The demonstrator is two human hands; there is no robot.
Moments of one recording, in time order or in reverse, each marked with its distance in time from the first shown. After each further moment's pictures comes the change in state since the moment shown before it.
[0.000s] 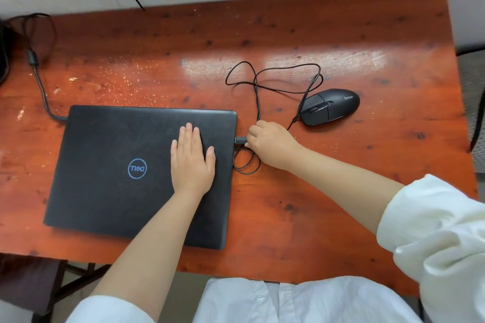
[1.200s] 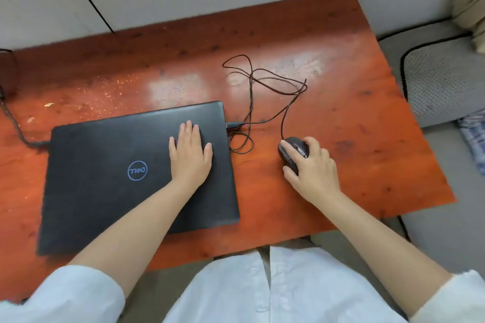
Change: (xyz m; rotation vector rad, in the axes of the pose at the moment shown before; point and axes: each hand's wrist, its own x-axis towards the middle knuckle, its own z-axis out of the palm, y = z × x) left_hand -0.011 -0.018 -0.014 0.013 -0.101 0.232; right_hand -0.118 -0.096 -0.027 0.236 -0.182 1.071
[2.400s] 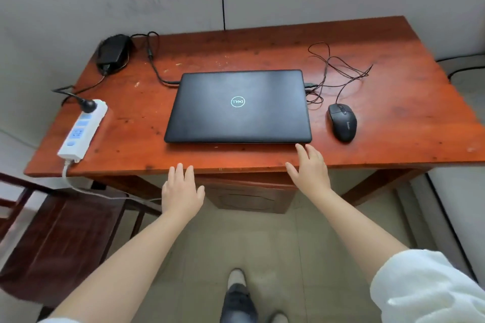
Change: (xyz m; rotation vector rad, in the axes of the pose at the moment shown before) left_hand -0.271 -0.197 -0.003 0.068 0.024 -0.261; right_hand -0.164 -0.132 0.092 0.246 0.136 -0.122
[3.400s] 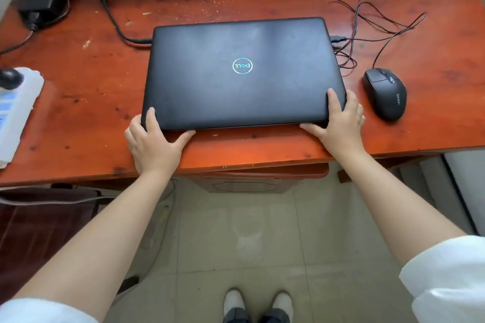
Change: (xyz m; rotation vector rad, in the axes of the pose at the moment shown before) left_hand 0.137 -0.031 0.035 -0.310 0.412 -0.049; right_hand 0.090 0.007 0.037 -0.062 0.230 0.094
